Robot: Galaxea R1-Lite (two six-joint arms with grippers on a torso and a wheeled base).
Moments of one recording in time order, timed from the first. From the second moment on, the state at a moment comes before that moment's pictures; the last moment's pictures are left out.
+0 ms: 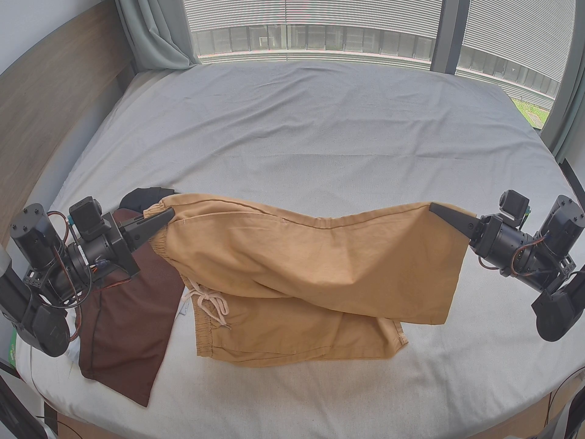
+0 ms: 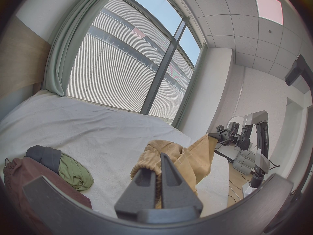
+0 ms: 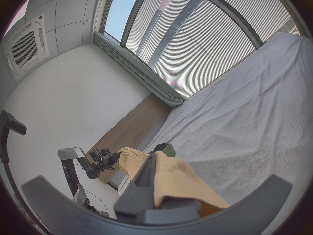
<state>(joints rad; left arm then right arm) -0.05 1.82 -0.42 -1.55 -0.77 -0.27 0.20 1.81 -0.44 -1.54 0.68 0.64</state>
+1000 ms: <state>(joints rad) -0.03 1.90 -0.50 -1.55 -0.68 -0.27 0.12 1.81 -0.47 -1.54 0.69 0.63</state>
